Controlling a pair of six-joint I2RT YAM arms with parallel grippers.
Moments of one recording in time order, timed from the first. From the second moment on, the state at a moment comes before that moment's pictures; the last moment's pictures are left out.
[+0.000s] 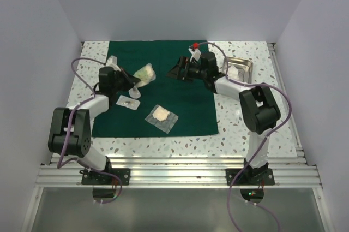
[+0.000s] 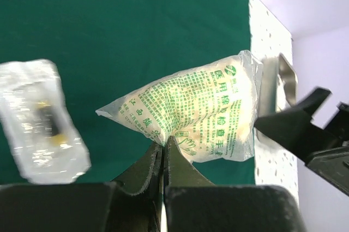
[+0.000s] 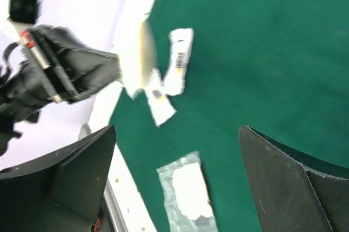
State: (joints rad) left arm -0.05 1.57 0.79 0.33 0.33 -0.75; right arm 0.43 1.96 1.28 0.31 -0.58 0.72
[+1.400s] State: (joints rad) left arm -0.15 1.48 0.86 0.21 0.18 -0.63; right arm 0.20 1.96 1.24 0.36 -0.57 0.79
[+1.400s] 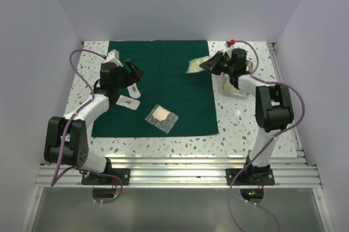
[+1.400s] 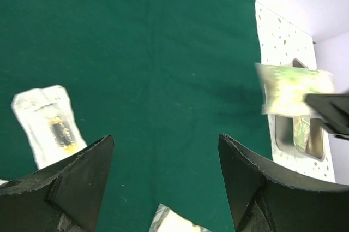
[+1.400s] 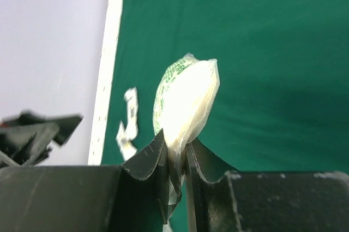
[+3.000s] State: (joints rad) left arm -0.11 1.67 0.91 0.05 -0.04 -0.51; right arm 0.37 1.69 1.24 -0.24 -0.24 0.40
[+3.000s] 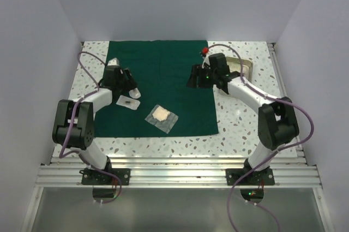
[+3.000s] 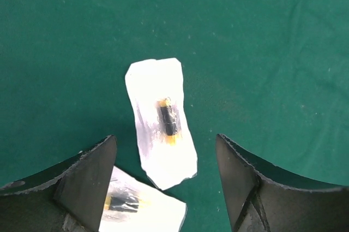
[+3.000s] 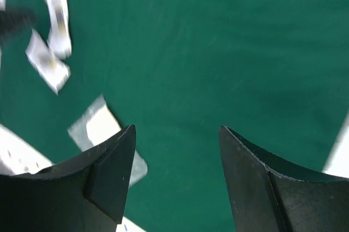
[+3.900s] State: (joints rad) left arm -0.09 1.45 0.64 0.28 0.10 -0.59; right arm 0.73 2.00 1.38 -0.37 -0.27 0.12
